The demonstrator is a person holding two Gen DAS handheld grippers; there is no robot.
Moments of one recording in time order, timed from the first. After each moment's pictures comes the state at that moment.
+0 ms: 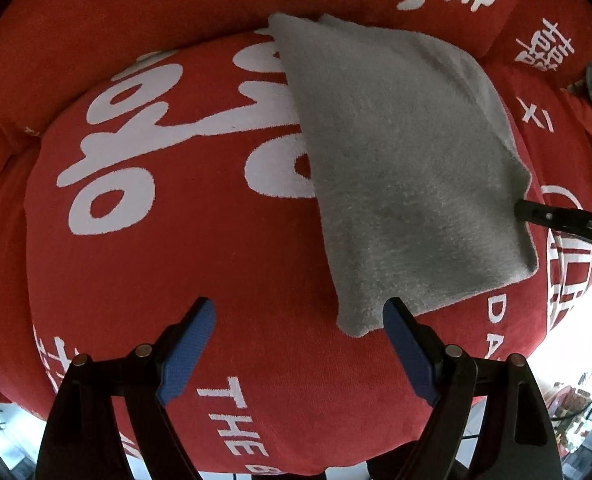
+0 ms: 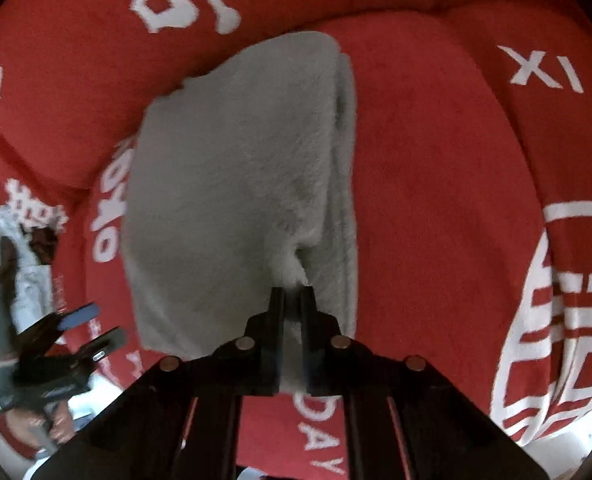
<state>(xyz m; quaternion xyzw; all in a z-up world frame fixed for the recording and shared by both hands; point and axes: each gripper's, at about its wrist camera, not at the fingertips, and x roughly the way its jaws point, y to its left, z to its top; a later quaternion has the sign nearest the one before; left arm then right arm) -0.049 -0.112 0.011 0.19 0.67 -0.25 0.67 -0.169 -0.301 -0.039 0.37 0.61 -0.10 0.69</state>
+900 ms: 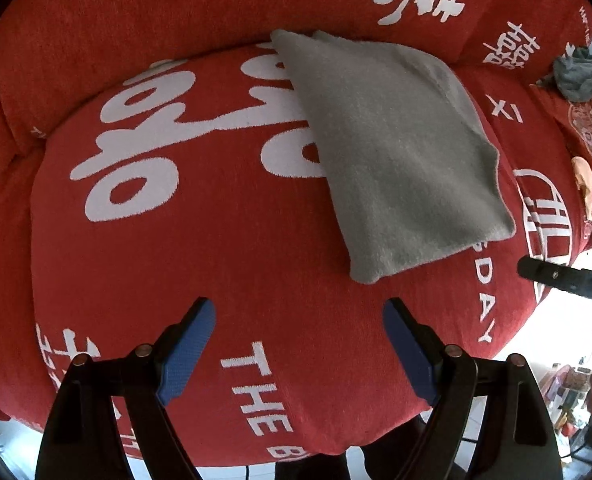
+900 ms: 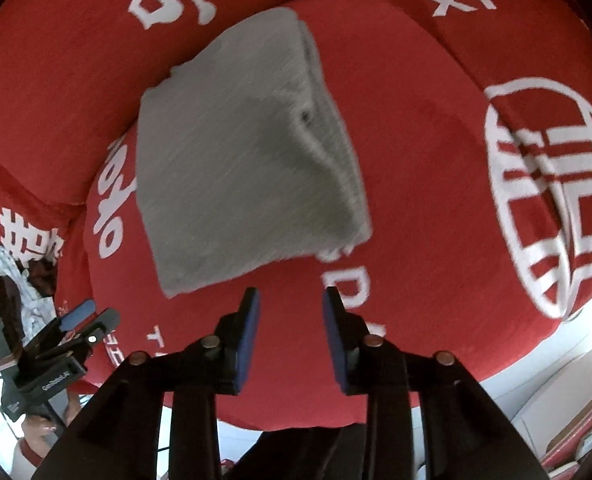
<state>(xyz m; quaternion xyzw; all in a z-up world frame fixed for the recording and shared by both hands) -0.064 -0.075 0.036 0.18 0.65 -0.30 0.68 -0.231 -0.232 0.011 0.43 0.60 -0.16 0.66</state>
